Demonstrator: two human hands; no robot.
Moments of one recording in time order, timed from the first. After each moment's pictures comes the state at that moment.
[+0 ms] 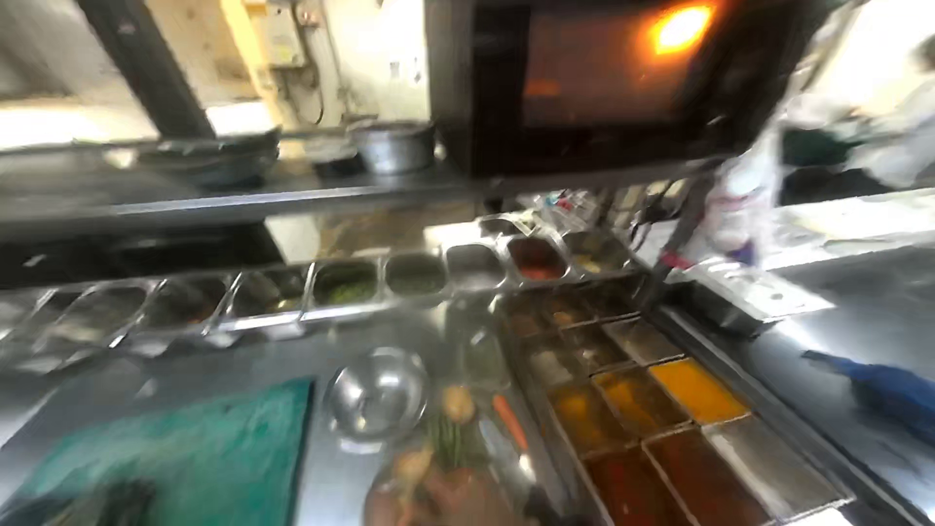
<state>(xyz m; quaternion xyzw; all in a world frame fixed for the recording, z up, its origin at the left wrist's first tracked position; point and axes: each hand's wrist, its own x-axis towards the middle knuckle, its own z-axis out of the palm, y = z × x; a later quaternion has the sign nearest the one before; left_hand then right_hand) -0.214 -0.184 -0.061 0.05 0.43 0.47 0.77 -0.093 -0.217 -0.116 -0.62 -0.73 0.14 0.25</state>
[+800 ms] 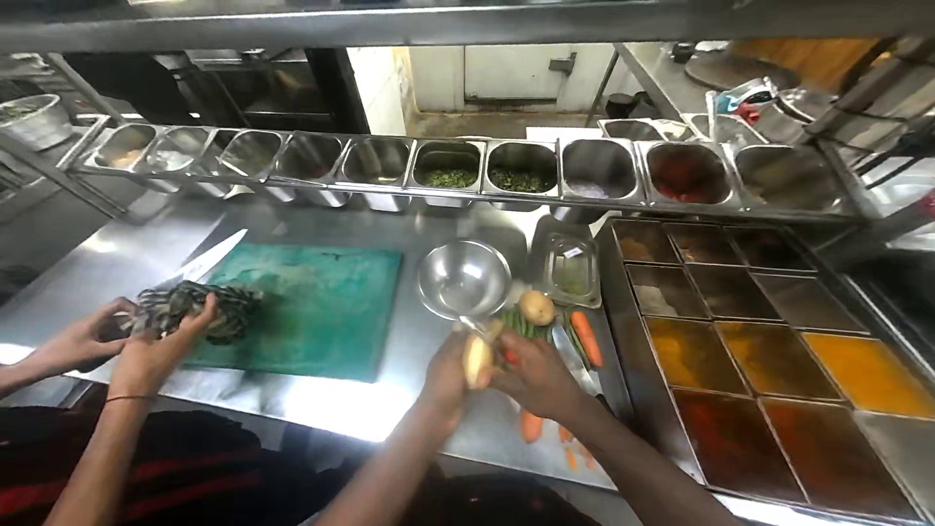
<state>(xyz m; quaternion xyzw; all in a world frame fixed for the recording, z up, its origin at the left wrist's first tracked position) -0.261 -0.186 -0.088 0.27 0.50 0.41 0.72 -0.094 -0.190 -0.095 -0.53 -0.74 0.31 0.28</state>
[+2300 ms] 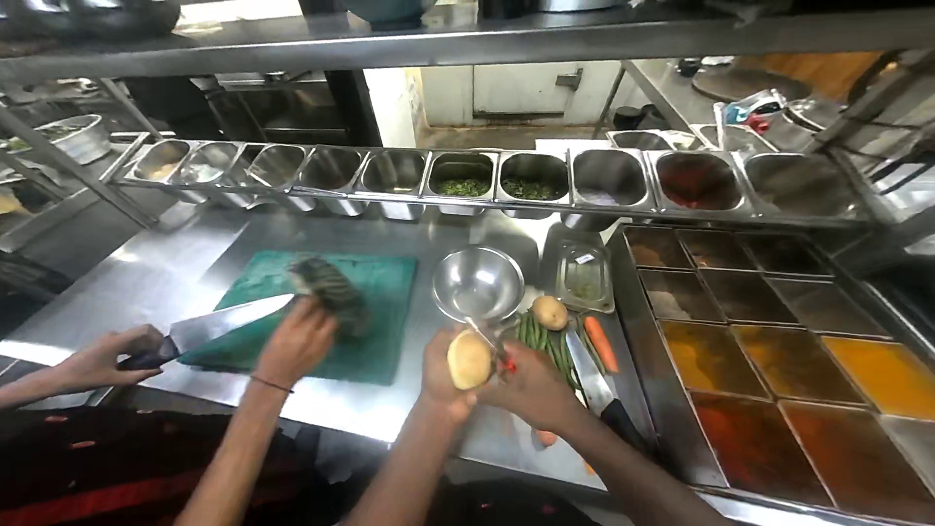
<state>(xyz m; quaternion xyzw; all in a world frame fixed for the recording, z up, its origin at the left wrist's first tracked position) -0.282 -0.181 -0.092 0.09 0.31 0.50 0.80 -0.123 -0.200 -0.085 -0.58 -0.68 0.40 0.22</state>
